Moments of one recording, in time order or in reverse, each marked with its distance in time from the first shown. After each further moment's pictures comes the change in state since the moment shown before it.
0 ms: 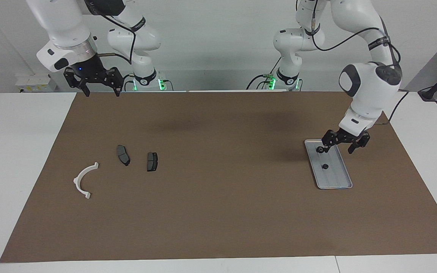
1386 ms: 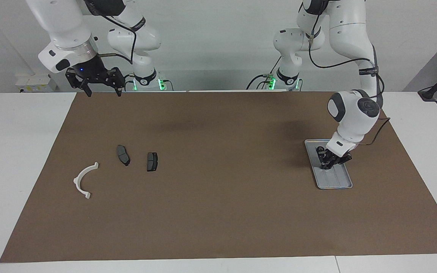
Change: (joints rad) left arm 0.001 0.255 0.012 -0.100 0.000 0.306 0.105; right arm 0.001 0.000 0.000 -0.003 0.002 -0.003 0.000
